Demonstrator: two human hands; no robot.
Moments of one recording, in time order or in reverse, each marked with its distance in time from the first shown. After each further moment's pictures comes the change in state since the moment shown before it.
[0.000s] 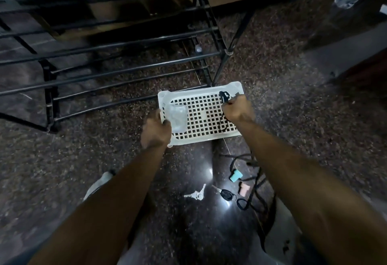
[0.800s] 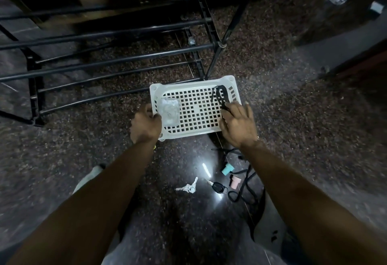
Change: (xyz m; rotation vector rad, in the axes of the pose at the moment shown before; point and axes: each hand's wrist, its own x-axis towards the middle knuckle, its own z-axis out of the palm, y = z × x) left_hand 0.007 -0.008 0.007 0.045 0.113 -0.039; right_hand -0.031 0.077 0.004 -0.591 0.114 -0.684
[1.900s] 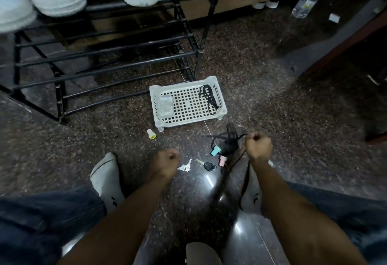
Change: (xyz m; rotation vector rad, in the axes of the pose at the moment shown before) left_hand -0.152 -0.075 -0.007 -0.006 -0.393 0.150; right_hand -0.146 0.013 -0.047 0.849 0.214 1.055
